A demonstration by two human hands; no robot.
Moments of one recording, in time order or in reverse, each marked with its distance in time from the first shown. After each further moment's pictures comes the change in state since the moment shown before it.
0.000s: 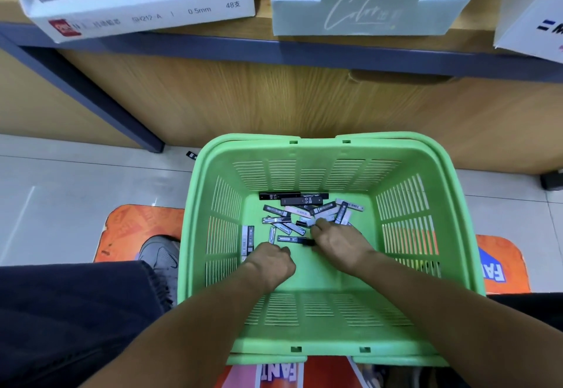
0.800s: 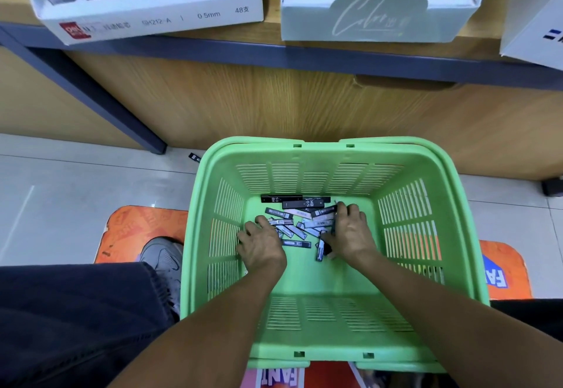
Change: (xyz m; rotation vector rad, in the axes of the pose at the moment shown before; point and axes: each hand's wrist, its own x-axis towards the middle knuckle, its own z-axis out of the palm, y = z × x) left_hand 0.021 0.003 -0.009 -0.941 0.237 -0.976; right_hand 0.008 0.009 -0.005 0.524 0.106 0.565
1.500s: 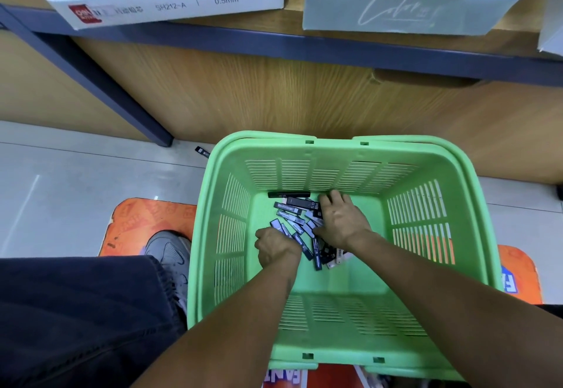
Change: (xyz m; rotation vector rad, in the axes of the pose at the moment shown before) left_hand 0.003 0.018 0.005 -0.648 -0.137 -0.452; right_hand 0.025 -0.028 -0.006 -0.288 -0.095 -0.230
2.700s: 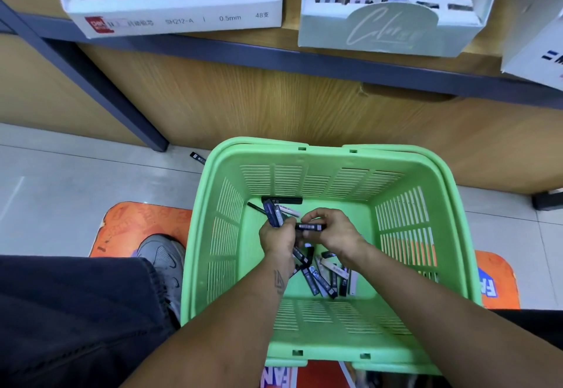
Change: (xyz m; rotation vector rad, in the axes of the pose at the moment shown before) left_hand -0.023 0.018 -0.008 -0.826 -0.232 0.018; right_hand -0.039 -0.015 -0.020 1.248 -0.061 0.210
